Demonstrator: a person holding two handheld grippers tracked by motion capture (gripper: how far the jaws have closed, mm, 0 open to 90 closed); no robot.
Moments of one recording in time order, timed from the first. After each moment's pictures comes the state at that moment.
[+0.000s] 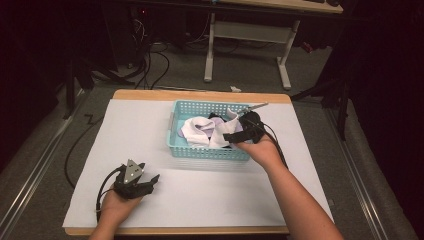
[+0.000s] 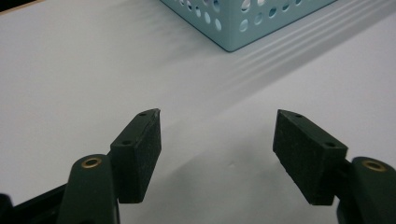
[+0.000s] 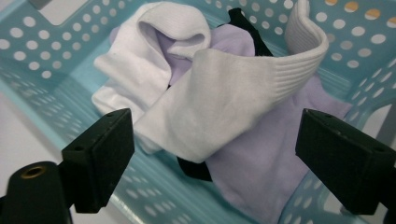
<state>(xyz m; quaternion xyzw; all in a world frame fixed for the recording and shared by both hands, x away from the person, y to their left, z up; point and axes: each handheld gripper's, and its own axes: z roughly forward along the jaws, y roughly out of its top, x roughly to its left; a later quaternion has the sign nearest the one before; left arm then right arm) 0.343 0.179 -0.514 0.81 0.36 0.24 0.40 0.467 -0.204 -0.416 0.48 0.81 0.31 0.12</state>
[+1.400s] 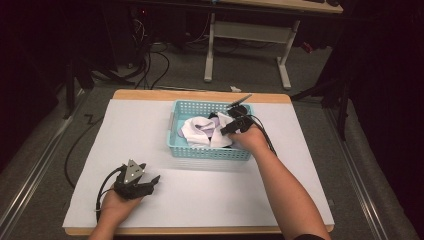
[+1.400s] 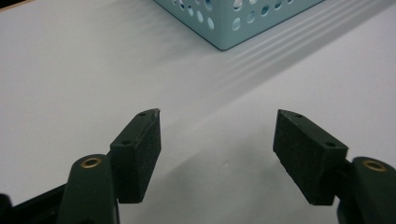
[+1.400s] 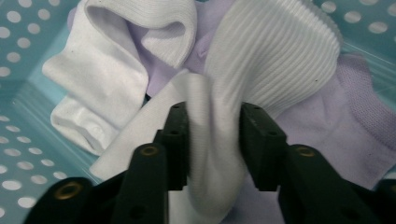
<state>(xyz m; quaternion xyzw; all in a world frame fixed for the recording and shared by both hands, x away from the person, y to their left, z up) 0.344 0.179 -0.515 0.81 0.35 0.23 0.40 0.526 -0.187 -0.444 0.51 0.82 0.24 0.04</state>
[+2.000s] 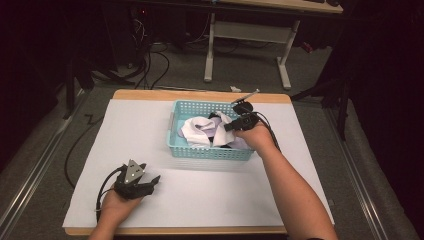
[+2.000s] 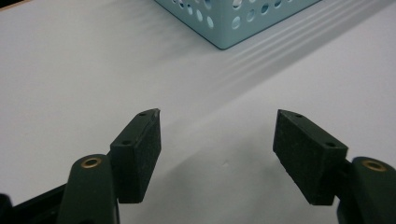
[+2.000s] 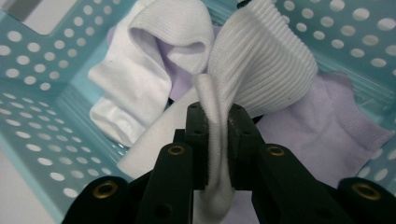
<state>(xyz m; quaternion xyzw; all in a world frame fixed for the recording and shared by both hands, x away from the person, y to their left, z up) 0.344 0.178 -0.515 0.82 0.35 0.23 0.39 0.514 -0.199 -0.417 0.49 0.82 0.28 0.04</state>
